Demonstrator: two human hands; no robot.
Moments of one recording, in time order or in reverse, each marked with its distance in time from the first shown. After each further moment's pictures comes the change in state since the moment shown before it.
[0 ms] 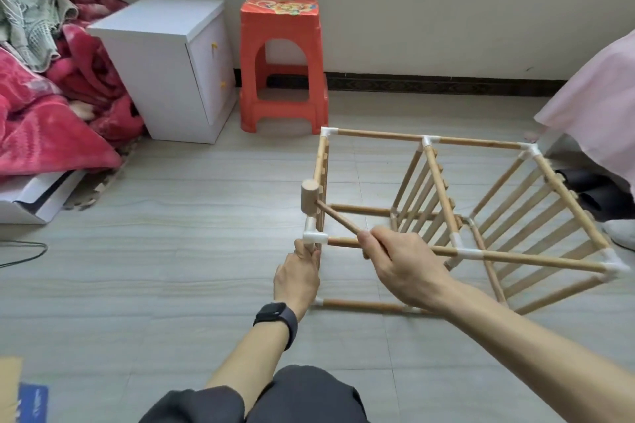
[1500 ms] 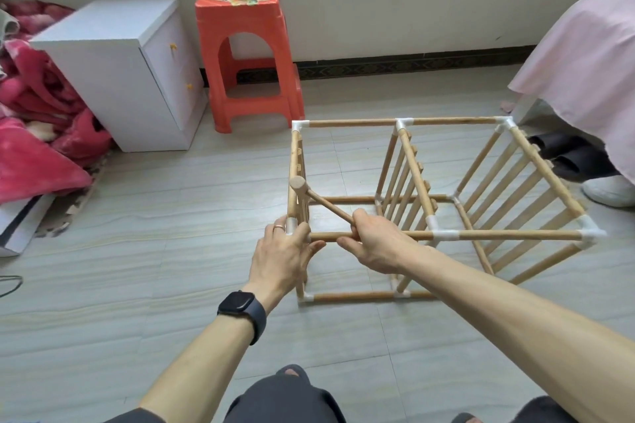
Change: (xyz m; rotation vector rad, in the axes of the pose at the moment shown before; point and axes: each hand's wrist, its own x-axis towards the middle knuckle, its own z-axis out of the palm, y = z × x) left_hand 0.021 0.015 -0.030 0.318 0.014 0.414; right_hand 0.040 0.054 0.022 -0.135 -0.252 0.165
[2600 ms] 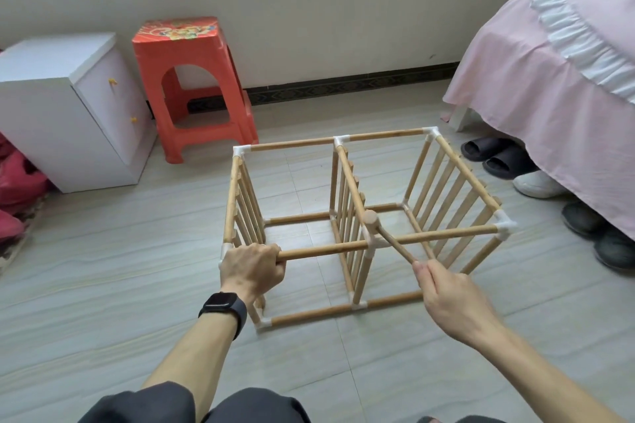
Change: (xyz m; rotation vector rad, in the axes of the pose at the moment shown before) left_hand 0.038 0.052 0.006 0.443 -0.044 0.104; right_hand -0.161 0.114 -0.027 0.211 0.464 0.316
